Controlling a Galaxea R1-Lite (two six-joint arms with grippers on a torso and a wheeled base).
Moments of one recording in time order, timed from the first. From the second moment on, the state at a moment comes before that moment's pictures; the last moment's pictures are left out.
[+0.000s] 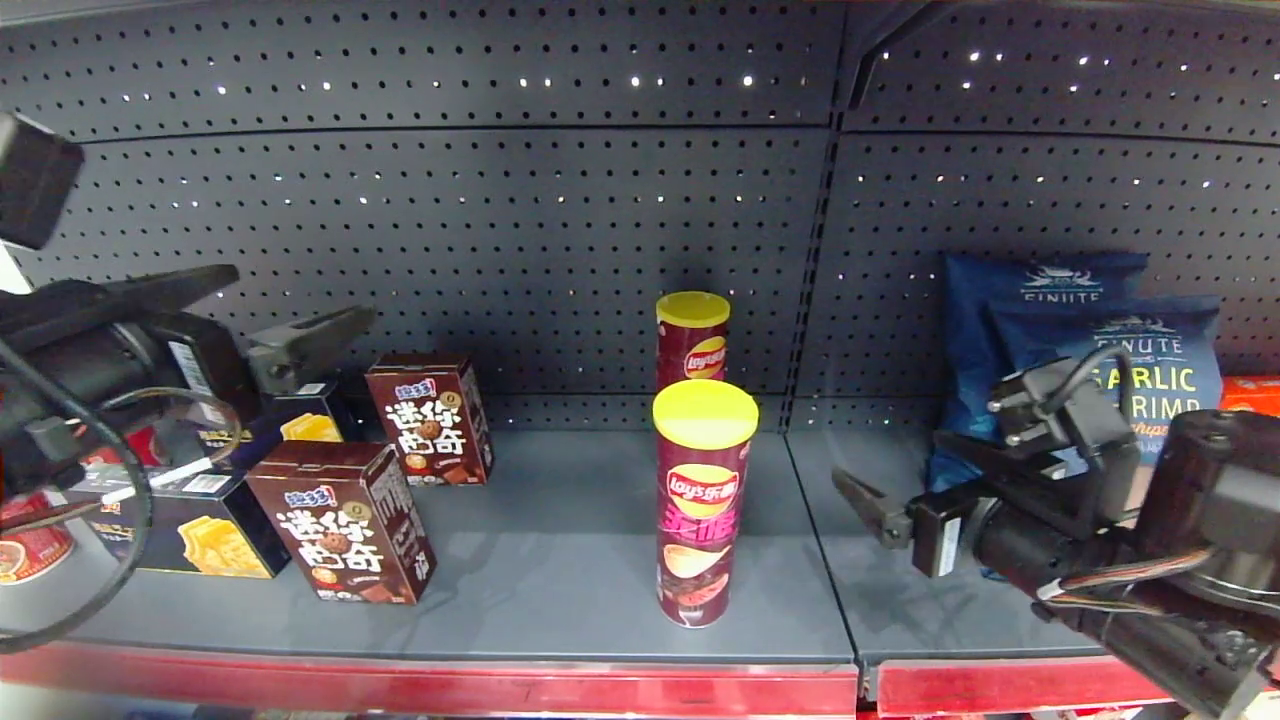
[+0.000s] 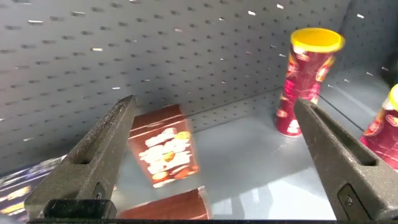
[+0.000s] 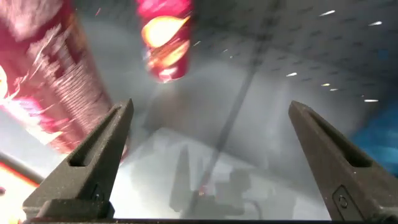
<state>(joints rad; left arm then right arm) -0.20 1.22 -0.71 -0.53 -0.05 0.08 0.65 1.50 -0.45 -0.95 -0.29 -0.02</state>
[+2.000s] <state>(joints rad) 0.00 0.01 -0.08 0.08 -0.08 0.16 0.04 0.11 0.00 -0.07 -0.18 -0.02</state>
